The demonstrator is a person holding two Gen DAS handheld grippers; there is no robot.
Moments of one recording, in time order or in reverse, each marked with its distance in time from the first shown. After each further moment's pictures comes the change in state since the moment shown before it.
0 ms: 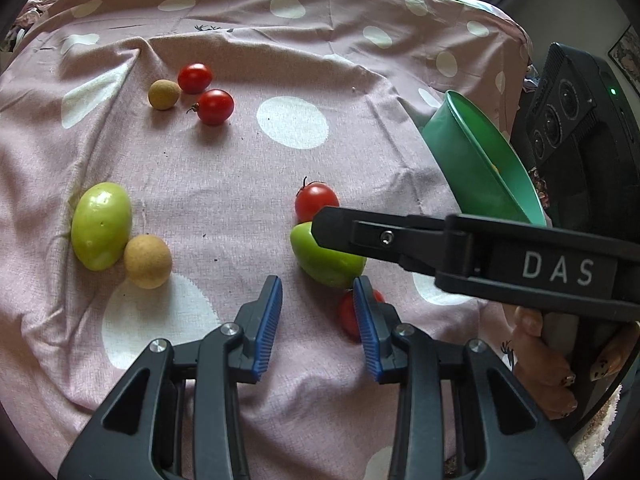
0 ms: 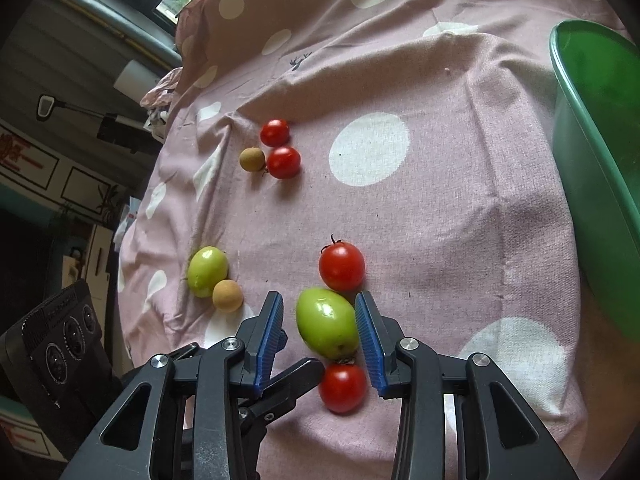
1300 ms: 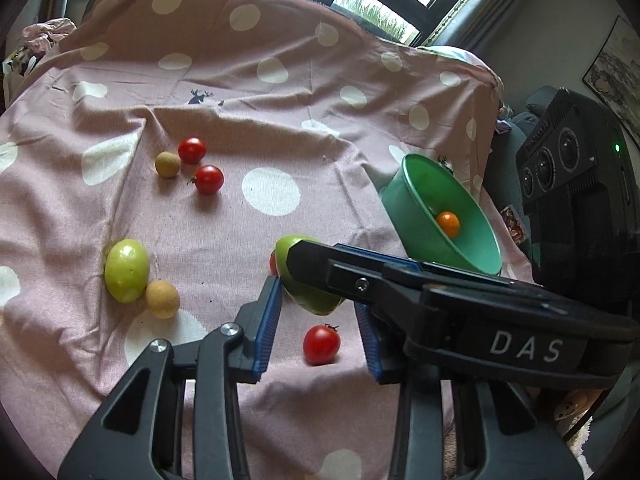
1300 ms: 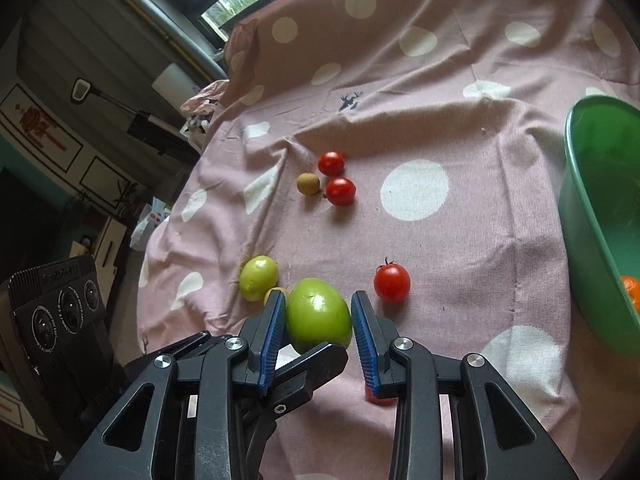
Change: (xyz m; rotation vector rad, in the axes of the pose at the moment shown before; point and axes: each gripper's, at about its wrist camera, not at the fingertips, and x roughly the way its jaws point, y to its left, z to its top) left arm -0.058 -0.018 0.006 0.003 -0.198 -0.052; right arm -0.040 0.038 -0.008 -0.133 -0.123 0.031
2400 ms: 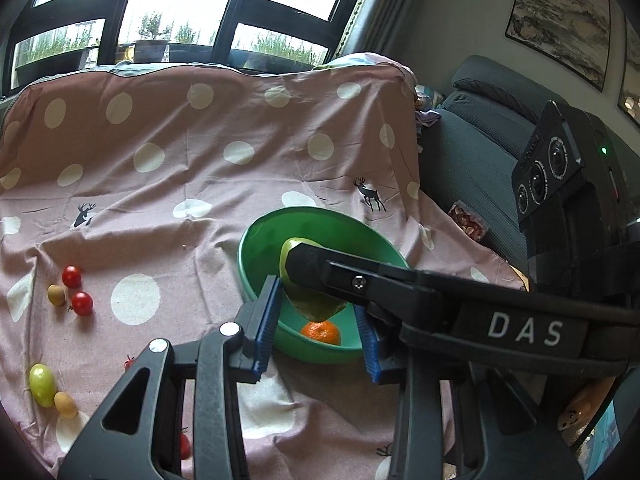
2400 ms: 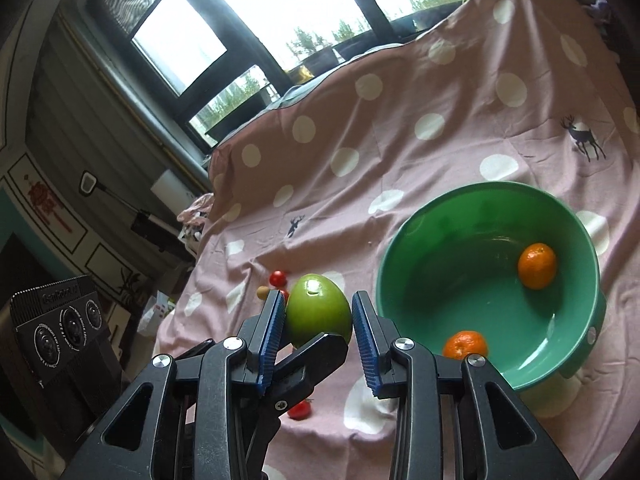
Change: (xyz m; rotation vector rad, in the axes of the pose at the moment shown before) left arm 0.040 -0.153 0.031 0.293 -0.116 -0.088; right arm -0.133 -0.086 0.005 0.127 -0.332 -0.014
